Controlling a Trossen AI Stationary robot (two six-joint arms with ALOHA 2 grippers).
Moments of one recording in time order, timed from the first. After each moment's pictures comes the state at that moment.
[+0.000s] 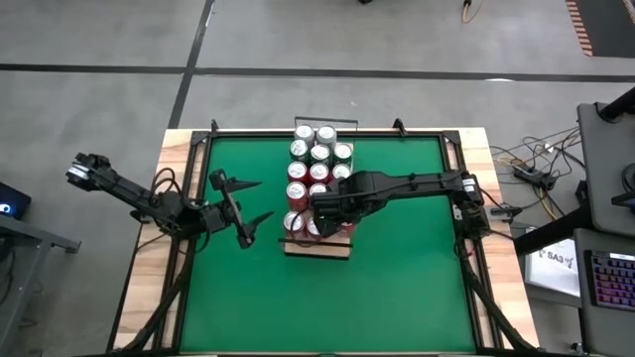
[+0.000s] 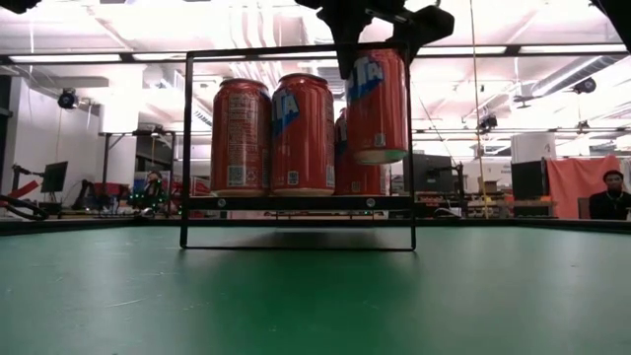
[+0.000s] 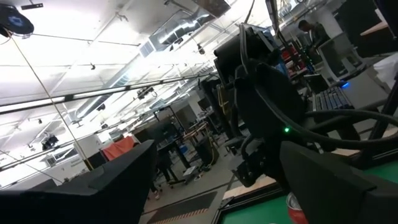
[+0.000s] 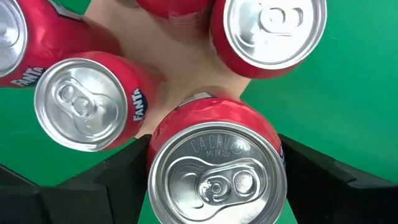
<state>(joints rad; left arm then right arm) -0.41 0.90 0.51 0.79 -0.62 0.78 0.09 2.02 2.11 -1.50 0.12 1.15</state>
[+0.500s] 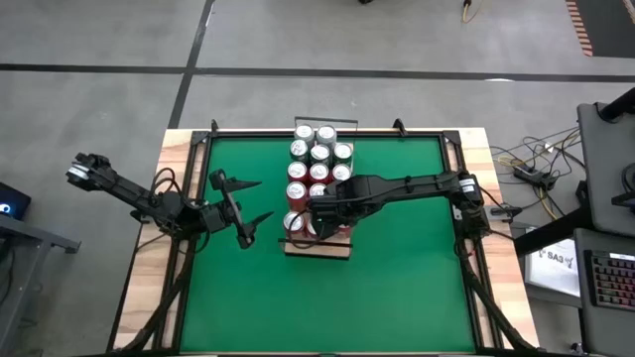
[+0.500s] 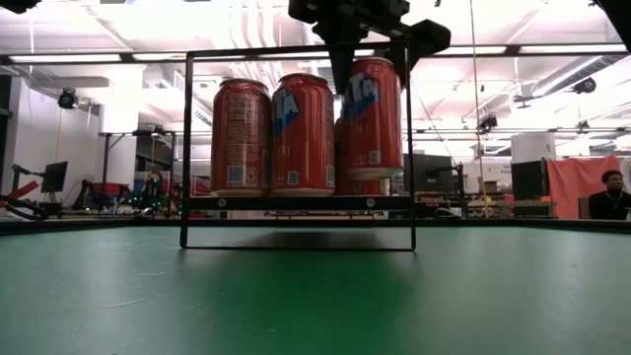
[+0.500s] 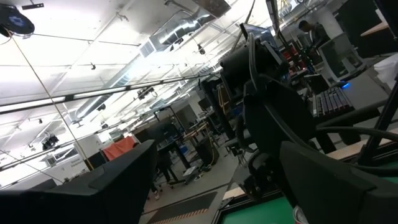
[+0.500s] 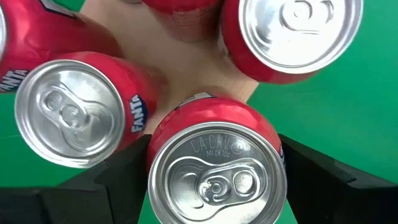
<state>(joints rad) -0.41 0.90 0.51 0.79 -0.62 0.78 0.09 2.03 2.04 -1.42 0.12 1.15</state>
